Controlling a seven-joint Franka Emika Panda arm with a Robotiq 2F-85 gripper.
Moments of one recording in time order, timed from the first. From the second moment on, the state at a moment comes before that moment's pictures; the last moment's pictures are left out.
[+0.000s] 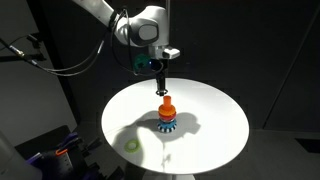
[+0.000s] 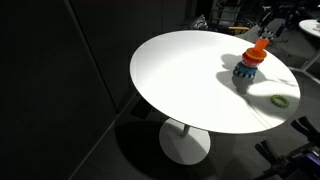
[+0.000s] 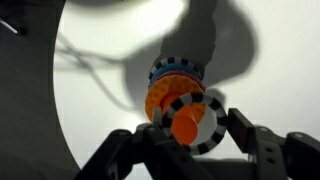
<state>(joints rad) -0.03 0.20 -0.12 -2.08 -0.04 2.28 0.53</state>
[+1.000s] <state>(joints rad) -0.04 0.30 -0.16 -2.01 0.03 2.28 0.53</state>
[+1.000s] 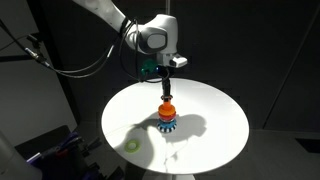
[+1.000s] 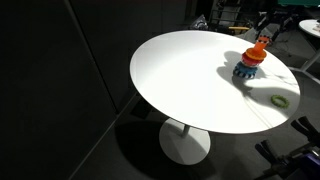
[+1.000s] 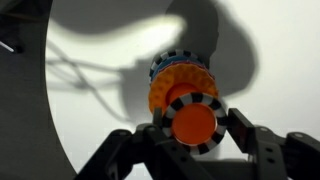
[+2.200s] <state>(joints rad) -0.04 0.26 -0.15 -2.03 0.07 2.10 0.40</state>
